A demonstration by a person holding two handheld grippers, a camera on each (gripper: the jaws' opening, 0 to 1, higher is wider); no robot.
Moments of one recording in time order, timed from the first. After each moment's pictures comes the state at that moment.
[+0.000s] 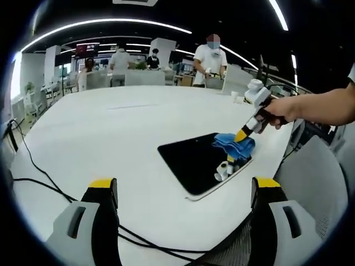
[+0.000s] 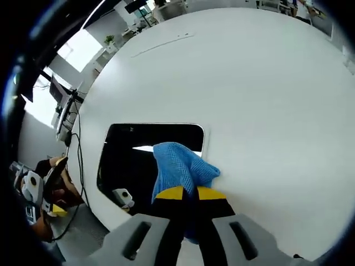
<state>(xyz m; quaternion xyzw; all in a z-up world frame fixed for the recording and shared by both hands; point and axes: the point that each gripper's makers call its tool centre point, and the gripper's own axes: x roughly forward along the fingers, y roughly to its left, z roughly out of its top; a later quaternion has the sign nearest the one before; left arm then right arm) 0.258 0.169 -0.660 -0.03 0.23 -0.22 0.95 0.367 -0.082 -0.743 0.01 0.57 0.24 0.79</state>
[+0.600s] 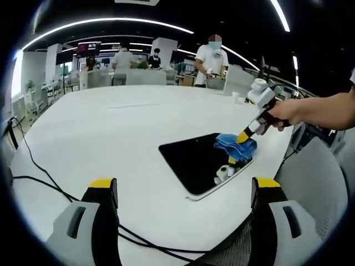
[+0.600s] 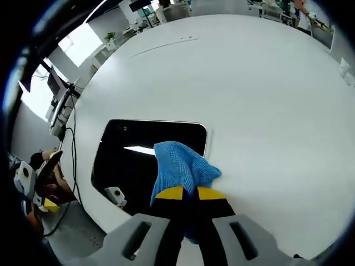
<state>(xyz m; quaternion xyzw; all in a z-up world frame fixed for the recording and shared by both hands) 0.259 0.169 -0.662 -0.04 0.24 -0.22 0.95 0.361 -0.075 -0.740 -0.01 0.56 0.23 0.80</state>
